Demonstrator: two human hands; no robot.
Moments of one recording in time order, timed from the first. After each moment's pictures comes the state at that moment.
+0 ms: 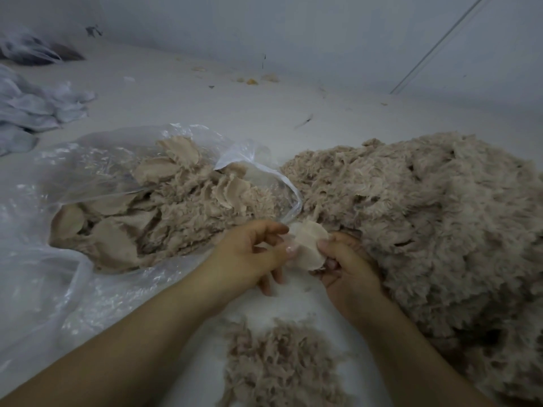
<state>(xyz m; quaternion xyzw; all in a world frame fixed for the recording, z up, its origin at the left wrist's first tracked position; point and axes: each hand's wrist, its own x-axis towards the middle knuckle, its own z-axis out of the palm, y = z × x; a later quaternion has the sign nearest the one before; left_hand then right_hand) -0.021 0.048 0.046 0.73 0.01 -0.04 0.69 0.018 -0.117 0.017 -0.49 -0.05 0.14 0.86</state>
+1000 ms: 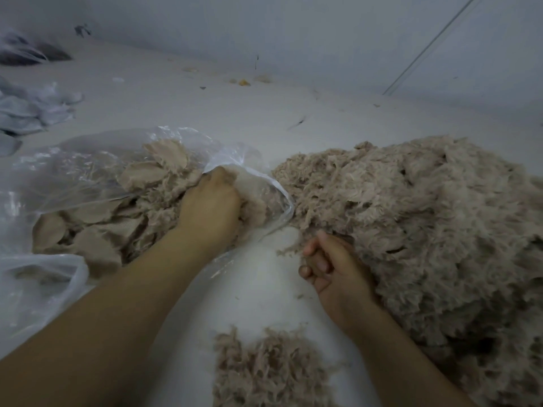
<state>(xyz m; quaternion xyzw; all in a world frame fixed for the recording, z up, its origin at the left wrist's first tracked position) 0.050 0.083 0.060 0.99 0.02 0.17 -0.01 0.025 -0.113 0.022 -0.50 0.03 0.13 0.85</state>
